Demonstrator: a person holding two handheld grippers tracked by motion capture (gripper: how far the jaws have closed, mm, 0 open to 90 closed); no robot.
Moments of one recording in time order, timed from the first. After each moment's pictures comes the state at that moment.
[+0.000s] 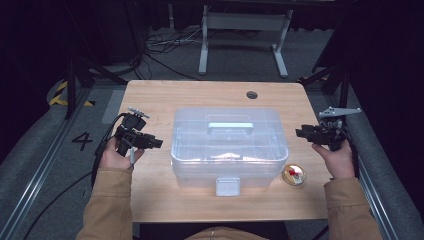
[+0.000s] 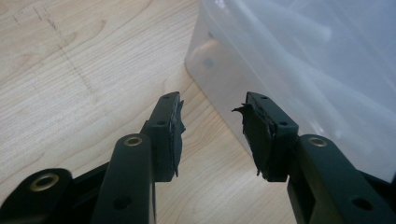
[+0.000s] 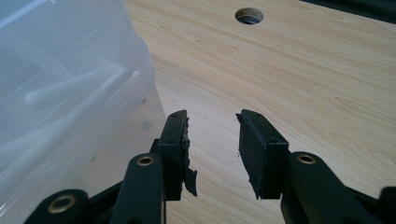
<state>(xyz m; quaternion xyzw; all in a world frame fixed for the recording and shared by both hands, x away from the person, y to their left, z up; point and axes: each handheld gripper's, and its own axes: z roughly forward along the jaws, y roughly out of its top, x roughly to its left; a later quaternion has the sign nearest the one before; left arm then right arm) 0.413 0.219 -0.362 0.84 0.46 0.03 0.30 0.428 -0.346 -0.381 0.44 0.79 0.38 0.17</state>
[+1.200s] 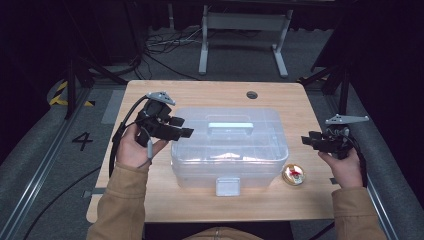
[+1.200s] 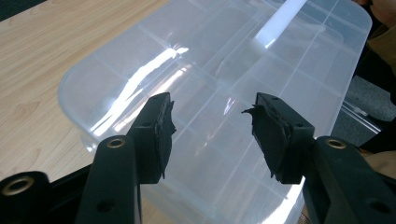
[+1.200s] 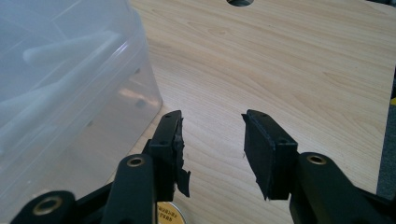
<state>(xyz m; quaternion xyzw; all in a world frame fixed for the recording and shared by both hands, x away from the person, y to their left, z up) 0.395 0.147 -0.288 0.86 0.32 0.04 0.39 0.406 -0.358 -0.386 0.46 0.79 0.37 0.18</state>
